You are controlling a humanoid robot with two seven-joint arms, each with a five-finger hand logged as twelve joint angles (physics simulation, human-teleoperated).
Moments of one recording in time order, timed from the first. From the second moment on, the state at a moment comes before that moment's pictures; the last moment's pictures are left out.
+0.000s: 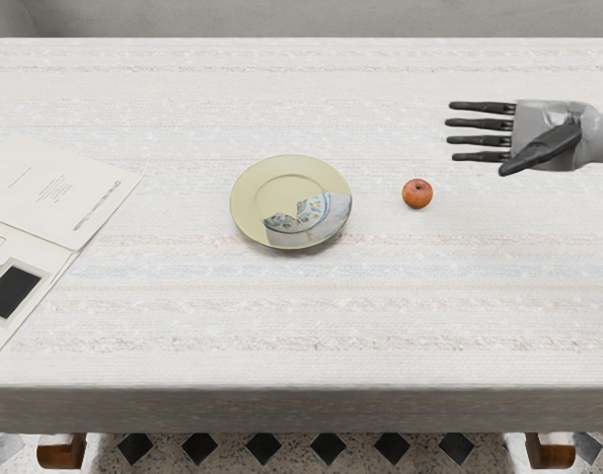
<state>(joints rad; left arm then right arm) -0.02 0.00 0.40 -0.16 0.02 -0.01 -0.04 1.01 -0.86 0.48 1.03 0.30 0.61 -0.55</state>
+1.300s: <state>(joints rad) -0.02 0.00 0.40 -0.16 0.02 -0.01 -0.04 1.01 -0.60 0.35 1.31 -0.99 -0.10 -0.48</state>
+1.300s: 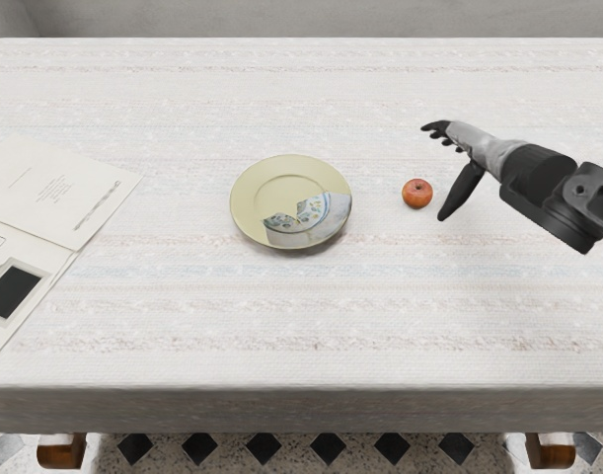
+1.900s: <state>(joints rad) -0.02 0.00 0.40 -0.16 0.02 -0.01 -0.04 1.02 -0.37 0.22 1.05 -1.04 -0.27 -0.48</state>
